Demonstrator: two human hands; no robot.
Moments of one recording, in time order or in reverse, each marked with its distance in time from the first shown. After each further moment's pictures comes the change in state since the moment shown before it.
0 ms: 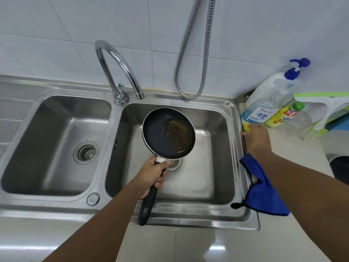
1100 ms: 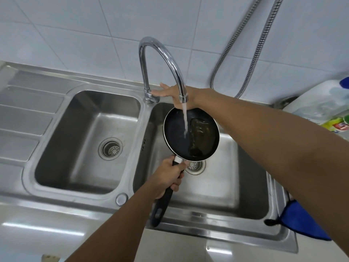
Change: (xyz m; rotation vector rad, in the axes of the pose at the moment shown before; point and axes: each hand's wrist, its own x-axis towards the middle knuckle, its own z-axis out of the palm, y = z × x) left_hand 0.000 0.017 -0.050 0.020 -0.071 0.026; right_hand 0.016 -0.367 -0.034 0.142 -0.769 -1.079
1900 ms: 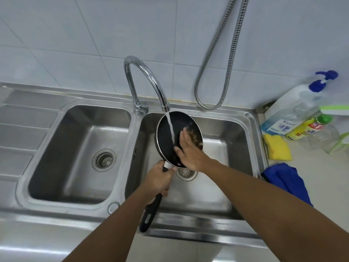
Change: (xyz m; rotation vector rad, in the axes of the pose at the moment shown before) left_hand 0.000 0.001 0.007 0.210 0.145 0.093; right_hand -0.093 0.033 0.166 0.166 0.296 0.341
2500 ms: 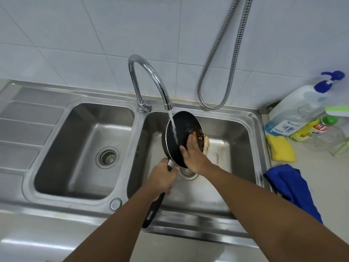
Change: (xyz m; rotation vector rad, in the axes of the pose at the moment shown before) left_hand -0.007 0.006 0.008 0.159 0.071 0.061; right_hand -0.005 0.007 0.018 0.164 0.054 0.178
